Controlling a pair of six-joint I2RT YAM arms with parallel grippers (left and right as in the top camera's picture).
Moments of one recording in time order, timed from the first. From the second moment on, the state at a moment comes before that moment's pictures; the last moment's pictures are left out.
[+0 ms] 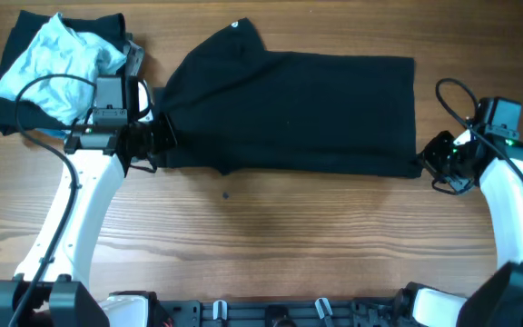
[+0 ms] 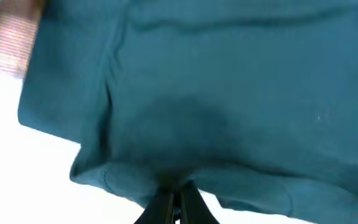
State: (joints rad) left arm -0.04 1.45 1.07 -0.69 0.15 -0.38; right arm -0.30 1.45 0.96 -0.79 -0.18 0.50
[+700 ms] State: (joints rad) left arm -0.04 1.69 1.07 -0.52 0.12 -0.33; right arm -0.30 1.60 0.96 -0.66 -0.20 0.46
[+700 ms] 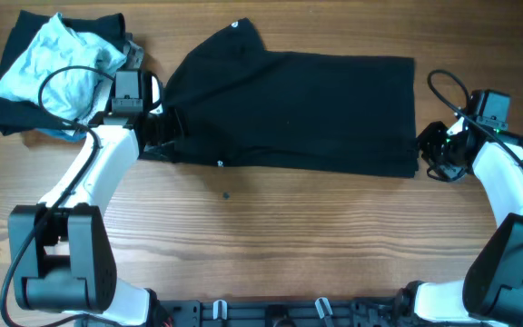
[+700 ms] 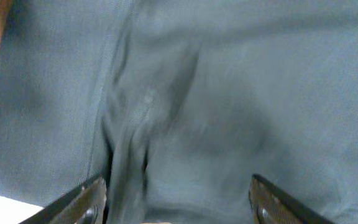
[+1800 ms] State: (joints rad) left arm 0.03 1.63 0.90 -0.78 0.07 -0.41; right arm -0.32 1.58 0.76 -0.68 -0.25 0.38
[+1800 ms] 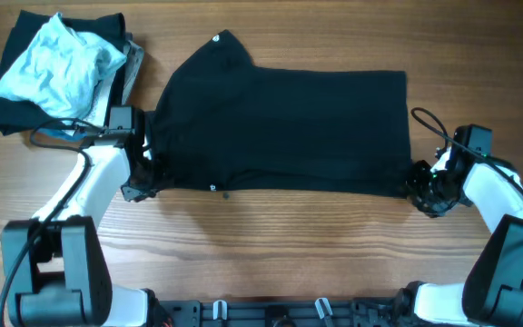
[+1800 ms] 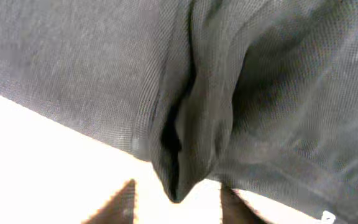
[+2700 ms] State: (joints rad) left arm 0.03 1.50 0.97 -0.81 0.07 -0.38; right arm -0.32 1.59 0.81 -0.58 -0.34 0.29
